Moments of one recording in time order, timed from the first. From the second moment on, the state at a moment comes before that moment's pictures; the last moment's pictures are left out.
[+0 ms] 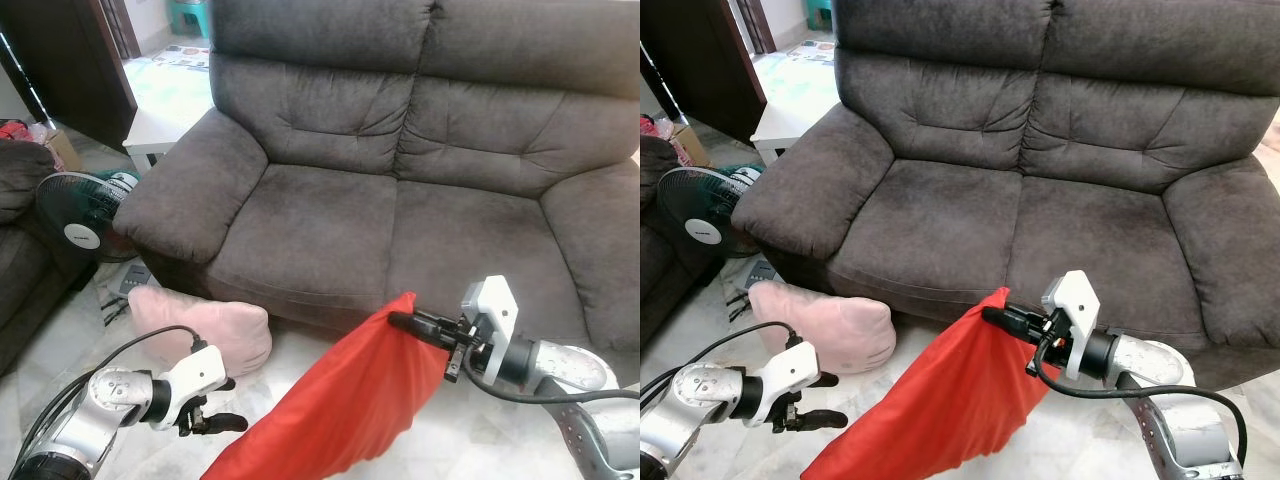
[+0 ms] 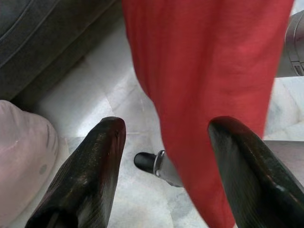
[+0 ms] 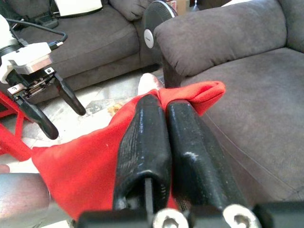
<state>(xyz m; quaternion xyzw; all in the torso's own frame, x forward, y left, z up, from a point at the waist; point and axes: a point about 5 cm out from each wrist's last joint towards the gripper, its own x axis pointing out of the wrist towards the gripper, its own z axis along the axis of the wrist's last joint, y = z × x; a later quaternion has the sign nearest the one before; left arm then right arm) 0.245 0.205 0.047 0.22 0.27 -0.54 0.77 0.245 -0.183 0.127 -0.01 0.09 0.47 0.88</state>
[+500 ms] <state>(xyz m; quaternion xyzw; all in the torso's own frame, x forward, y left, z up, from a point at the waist) 0.231 0.203 0.040 0.22 0.31 -0.57 0.73 0.246 -0.176 0.128 -0.01 0.08 0.48 0.87</state>
